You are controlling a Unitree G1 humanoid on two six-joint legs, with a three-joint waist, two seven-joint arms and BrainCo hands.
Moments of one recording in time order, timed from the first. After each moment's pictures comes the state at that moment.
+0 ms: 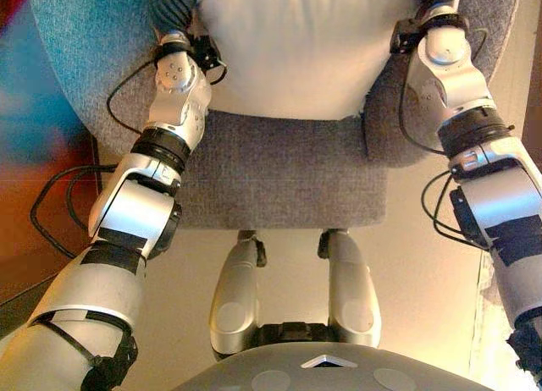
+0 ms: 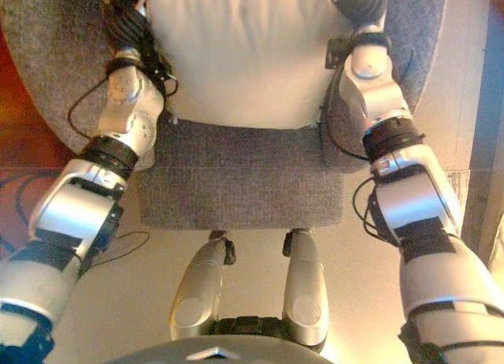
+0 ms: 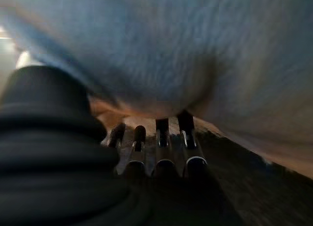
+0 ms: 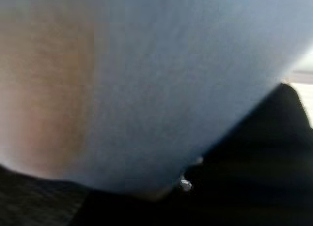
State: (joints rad) left arm -1.10 0.41 -0.38 0.80 -0.76 -0.38 0.47; right arm -1.20 -0.55 0.41 0.77 0.50 -0.12 -0.42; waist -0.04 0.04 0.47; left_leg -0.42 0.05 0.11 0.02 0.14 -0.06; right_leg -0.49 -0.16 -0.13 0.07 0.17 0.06
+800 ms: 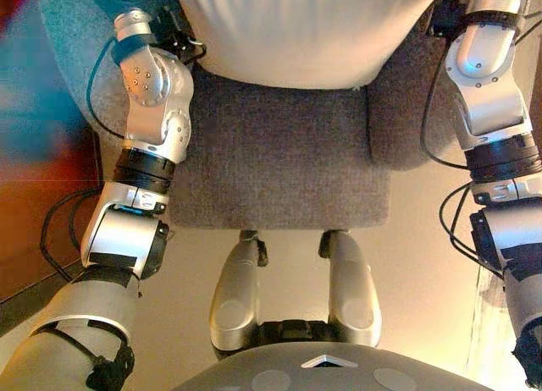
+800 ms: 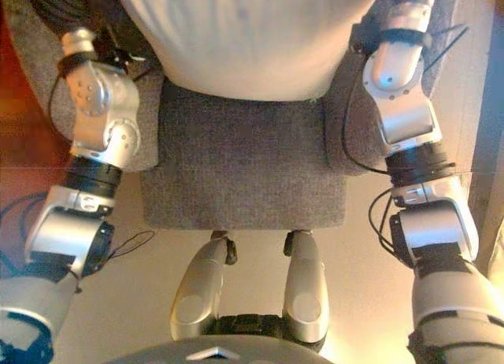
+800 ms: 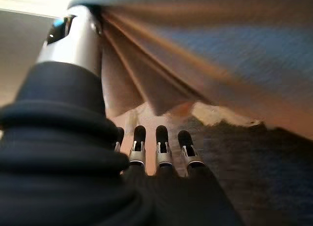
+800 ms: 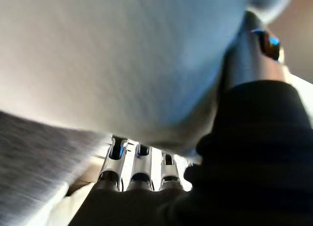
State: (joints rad) left arm -0.95 0.46 -0.20 0.38 -0.60 -0.50 0.55; right arm -1.02 -0.64 0.21 0.30 0.17 -0.19 -0.59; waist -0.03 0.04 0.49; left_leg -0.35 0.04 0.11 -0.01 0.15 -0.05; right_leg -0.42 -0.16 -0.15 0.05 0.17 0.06
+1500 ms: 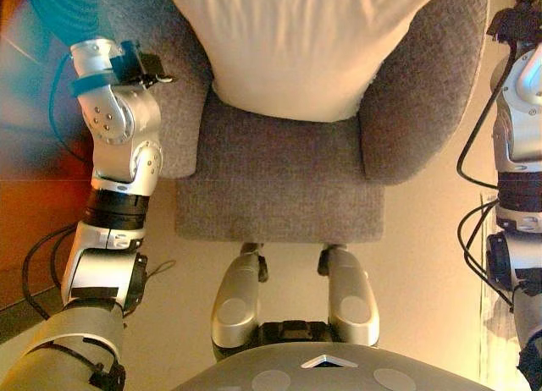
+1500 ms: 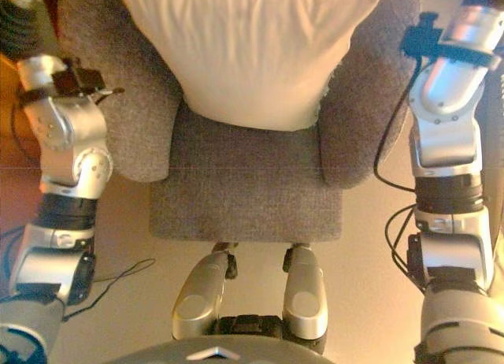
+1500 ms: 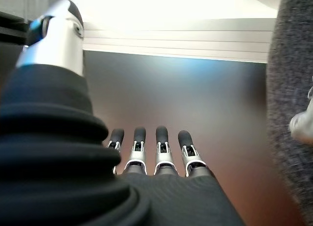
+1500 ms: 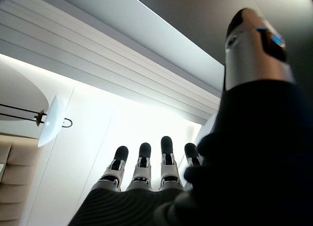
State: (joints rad) left arm -0.64 0.53 -0.08 0.05 -0.56 -0.49 0.37; right arm -0.75 -0.69 -0.02 0.04 0.08 -0.28 -0.55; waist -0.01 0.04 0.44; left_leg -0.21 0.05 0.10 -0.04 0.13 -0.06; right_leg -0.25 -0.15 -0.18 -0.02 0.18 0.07
